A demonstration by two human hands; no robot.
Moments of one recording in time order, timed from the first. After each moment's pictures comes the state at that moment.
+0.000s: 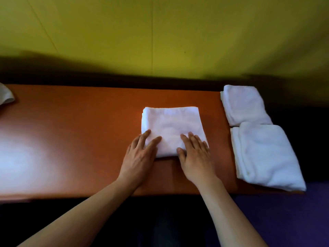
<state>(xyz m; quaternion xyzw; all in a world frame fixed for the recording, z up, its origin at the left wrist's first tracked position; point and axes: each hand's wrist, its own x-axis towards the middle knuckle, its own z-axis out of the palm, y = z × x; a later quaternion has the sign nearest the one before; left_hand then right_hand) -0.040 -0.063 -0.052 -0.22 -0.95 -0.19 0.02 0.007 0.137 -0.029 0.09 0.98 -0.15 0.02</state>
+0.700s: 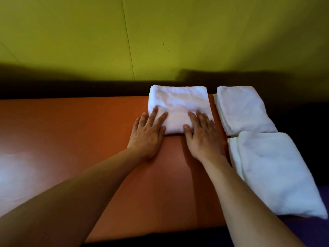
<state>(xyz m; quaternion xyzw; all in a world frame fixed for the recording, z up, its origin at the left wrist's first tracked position) -0.168 0.041 -0.061 -0.23 -0.96 -0.13 -0.03 -0.108 0.232 -0.058 0.13 0.98 -0.13 -0.05</state>
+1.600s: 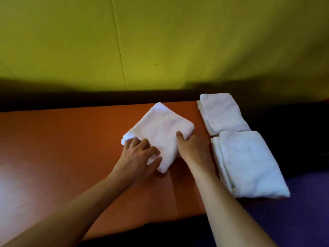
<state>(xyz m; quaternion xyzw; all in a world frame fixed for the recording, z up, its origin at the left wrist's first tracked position) -0.100 -0.005 -0.019 -0.37 -0.92 -0.12 0.06 -0.075 0.199 -0.010 0.39 0.87 -0.31 0.00</state>
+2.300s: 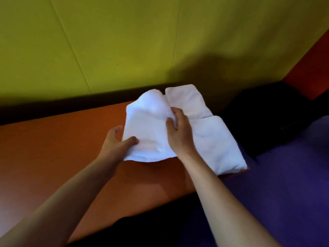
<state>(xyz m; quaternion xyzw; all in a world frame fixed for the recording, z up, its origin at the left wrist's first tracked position) -0.082 0.061 0.028 0.02 -0.78 -0.59 -0.21 -0.024 0.242 0.031 0.24 0.82 -0.47 -0.23</state>
